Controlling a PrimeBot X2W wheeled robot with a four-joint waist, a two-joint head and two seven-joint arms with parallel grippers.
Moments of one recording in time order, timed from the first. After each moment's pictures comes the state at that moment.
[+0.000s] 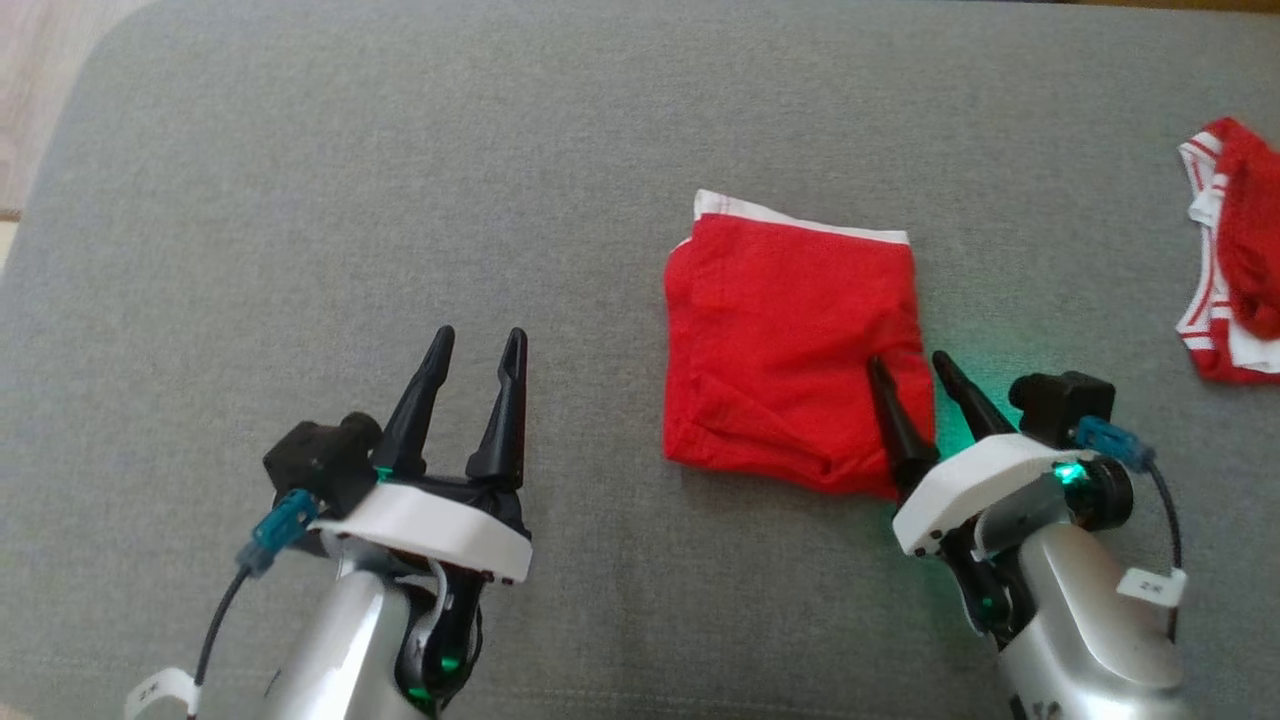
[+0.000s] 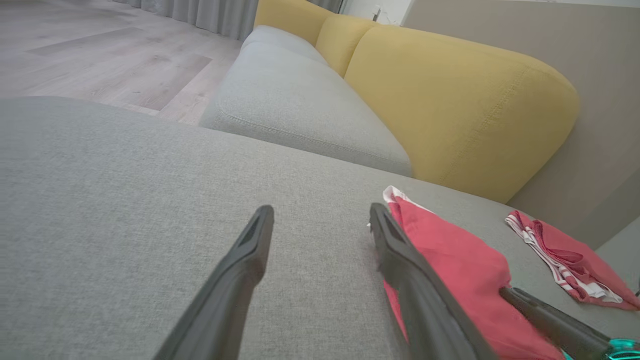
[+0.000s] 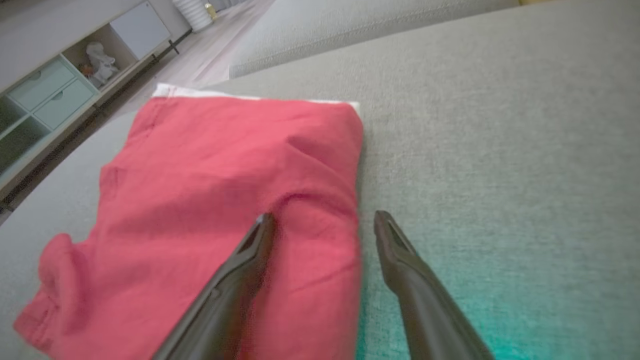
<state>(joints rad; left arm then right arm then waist) -0.18 0.05 -0.34 0.20 -0.42 -0.04 -0.25 -0.29 -0.06 0.18 0.51 0.34 0.12 -0.01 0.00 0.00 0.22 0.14</state>
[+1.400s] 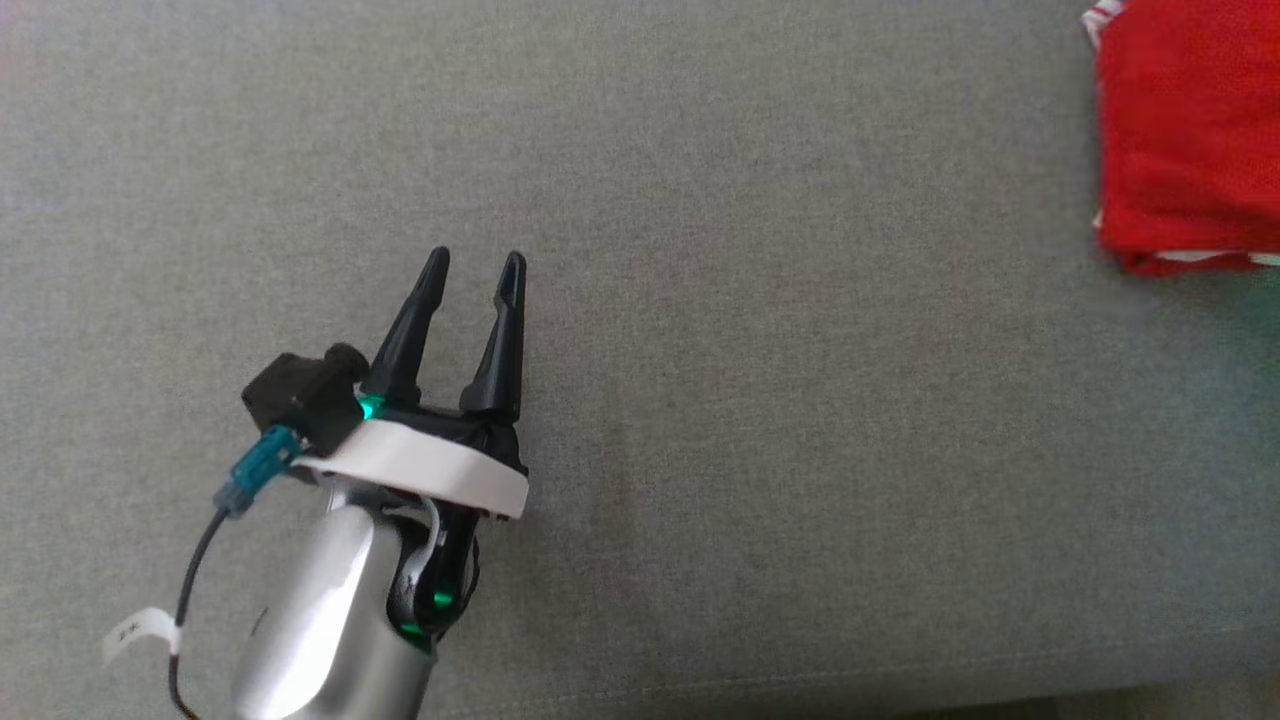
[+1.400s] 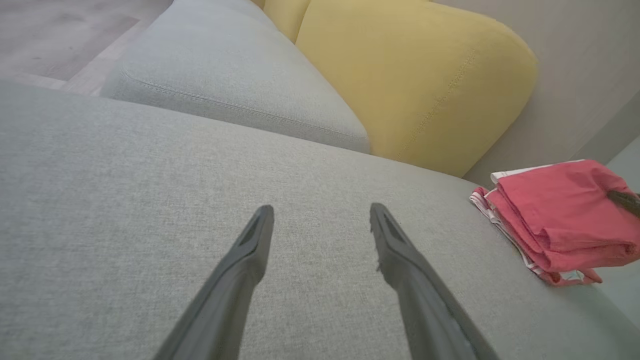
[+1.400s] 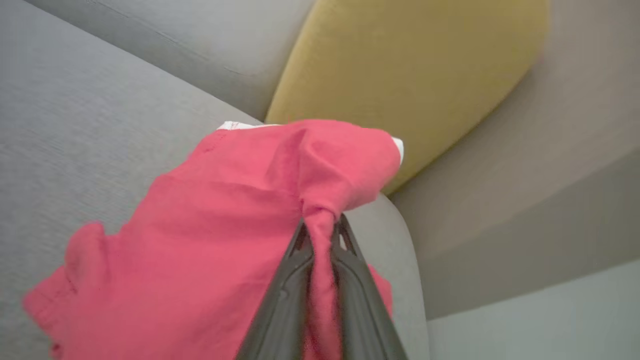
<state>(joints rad) -0.28 0.04 -0.34 0.19 -0.42 -0.06 -0.25 -0.62 -0.81 0.34 0.48 0.29 0.12 0.00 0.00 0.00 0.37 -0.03</state>
